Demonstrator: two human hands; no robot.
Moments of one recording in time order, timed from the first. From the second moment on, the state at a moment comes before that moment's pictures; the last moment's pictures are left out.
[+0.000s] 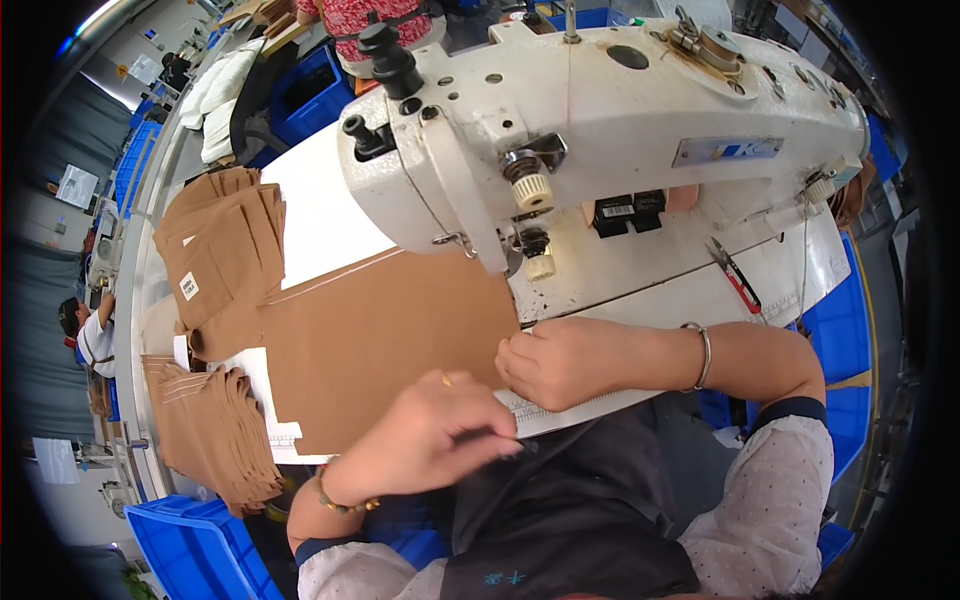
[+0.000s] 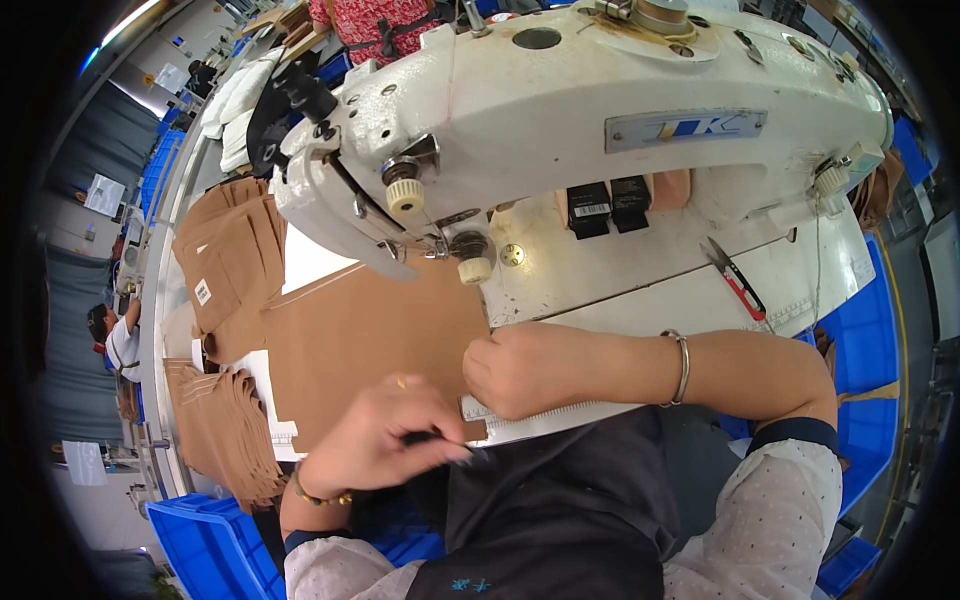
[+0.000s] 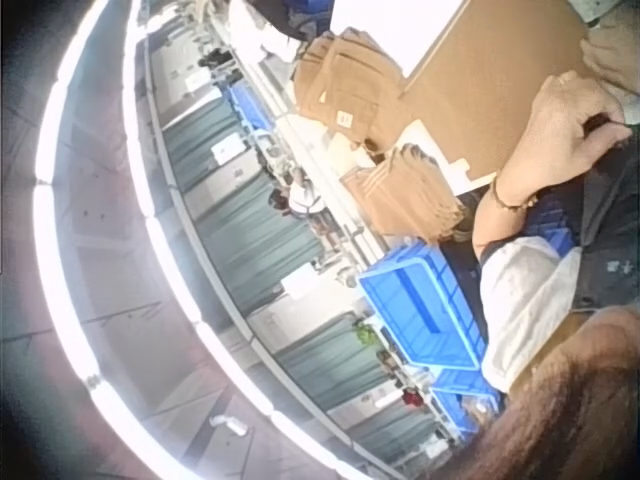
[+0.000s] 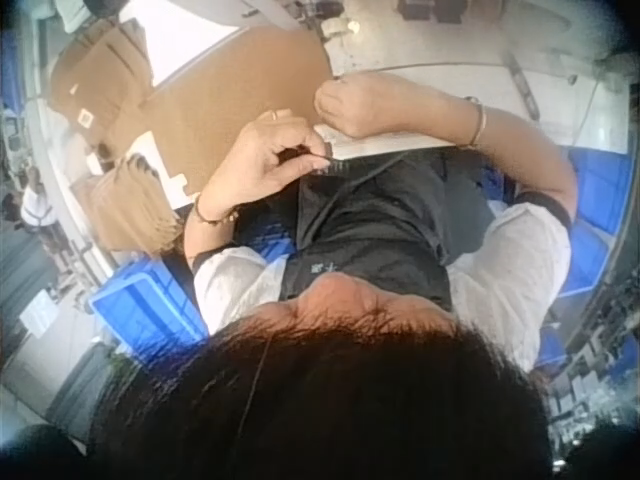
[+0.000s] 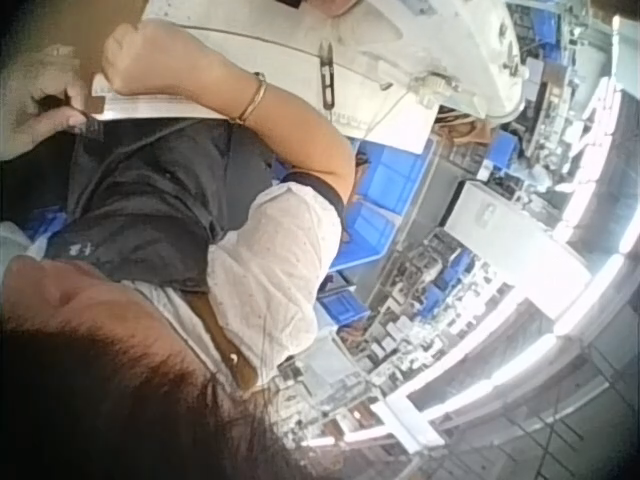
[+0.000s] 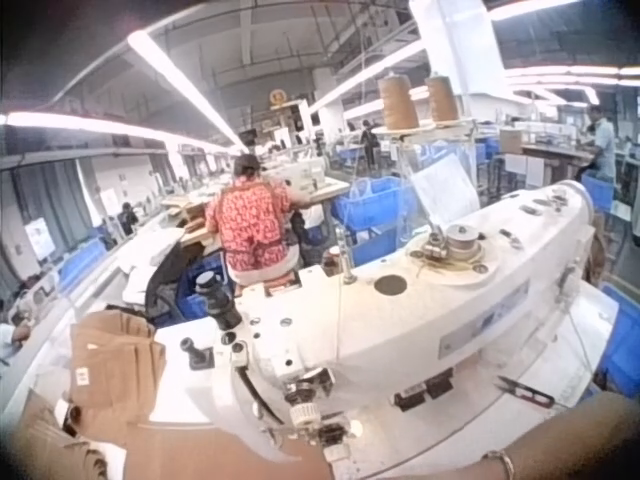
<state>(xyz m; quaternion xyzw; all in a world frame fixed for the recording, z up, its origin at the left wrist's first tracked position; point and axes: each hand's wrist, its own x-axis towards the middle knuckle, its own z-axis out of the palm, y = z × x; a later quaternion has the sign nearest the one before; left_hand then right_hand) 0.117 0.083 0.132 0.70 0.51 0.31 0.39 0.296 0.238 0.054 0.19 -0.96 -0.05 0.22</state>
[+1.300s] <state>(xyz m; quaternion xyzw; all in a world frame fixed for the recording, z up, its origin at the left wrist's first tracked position) 0.083 0.162 0.080 0.60 0.72 0.26 0.23 0.303 0.240 0.042 0.16 -0.94 0.06 0.29</state>
